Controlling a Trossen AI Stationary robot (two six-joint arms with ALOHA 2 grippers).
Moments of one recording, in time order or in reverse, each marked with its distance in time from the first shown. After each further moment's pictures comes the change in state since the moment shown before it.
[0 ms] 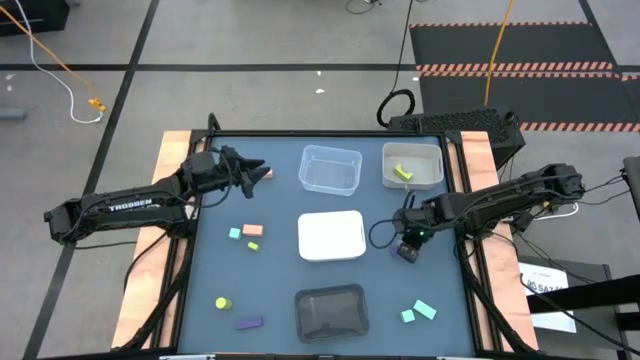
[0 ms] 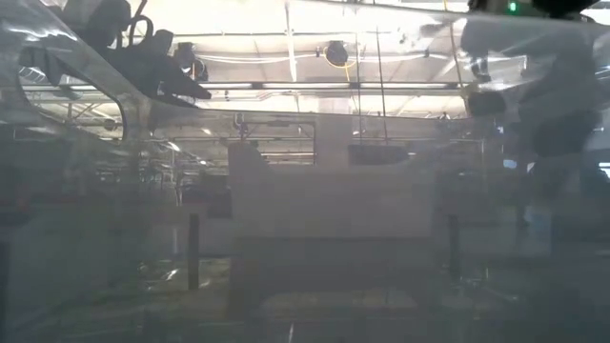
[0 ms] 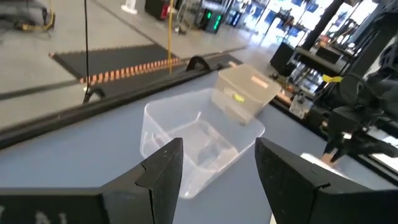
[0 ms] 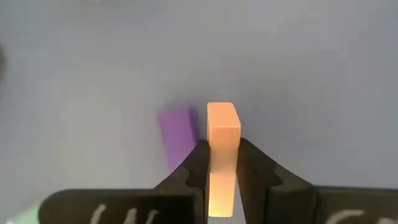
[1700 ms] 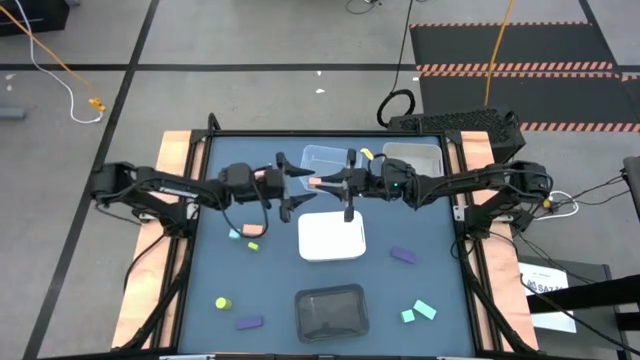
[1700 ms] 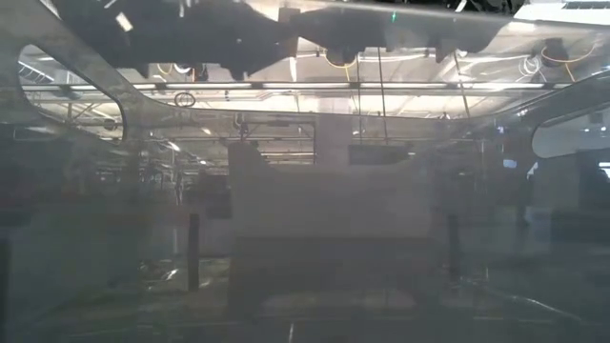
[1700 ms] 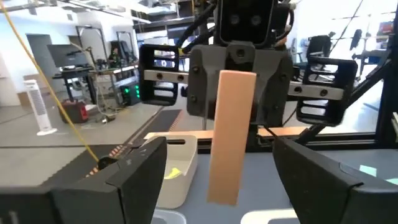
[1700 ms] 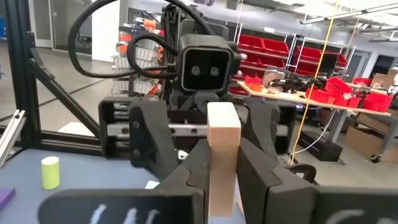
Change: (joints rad) left arm -0.319 0.631 0.277 0.625 0.031 0.478; right arm -0.249 0.346 0.227 1.461 0.013 -0.873
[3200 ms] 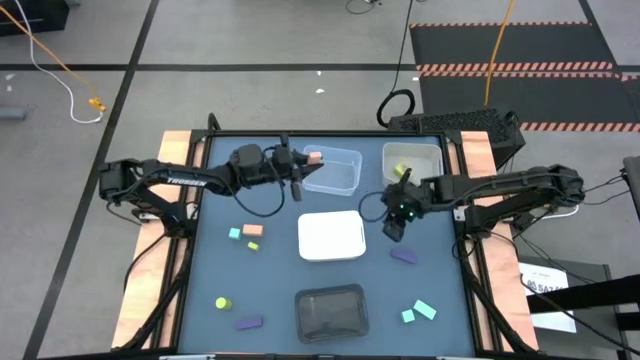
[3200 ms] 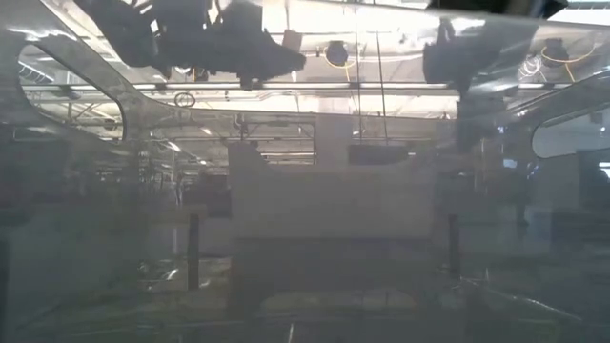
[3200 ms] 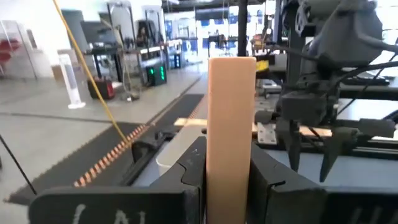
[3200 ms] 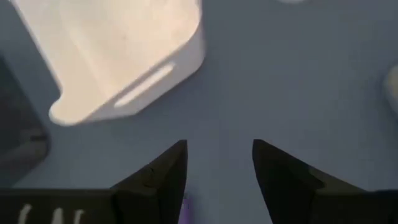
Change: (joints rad) left arm 0.132 0.068 0.129 -0.130 0.009 -0.048; right arm 0.129 -0.325 -0.015 -1.492 0.110 0.696
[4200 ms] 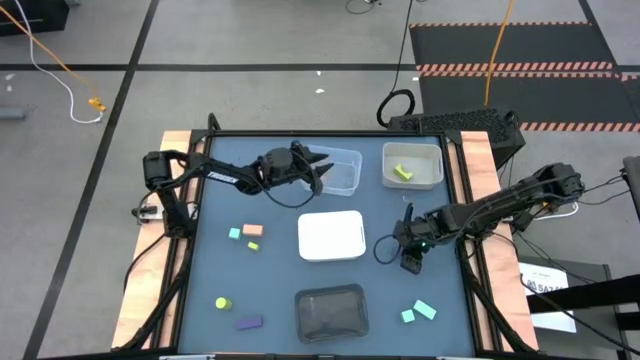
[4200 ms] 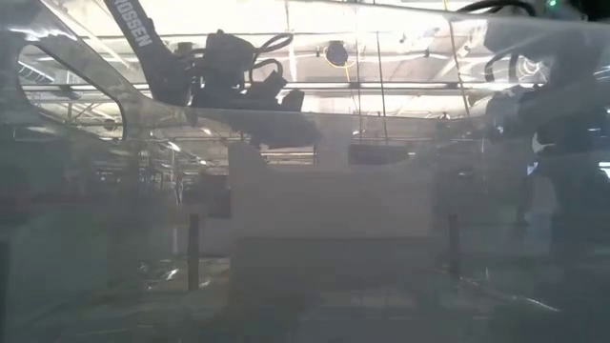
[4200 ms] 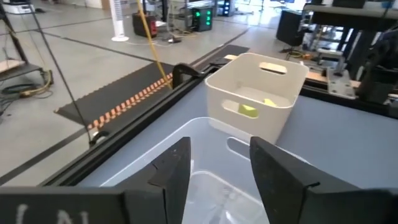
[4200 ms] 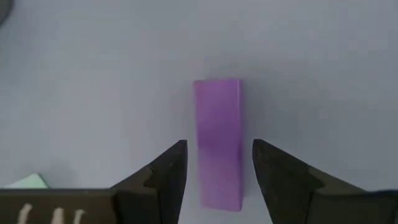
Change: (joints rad) left arm 0.056 0.332 0.081 0.052 -0.160 -0.120; right arm 0.248 0.002 -0.300 0.186 -0.175 0.175
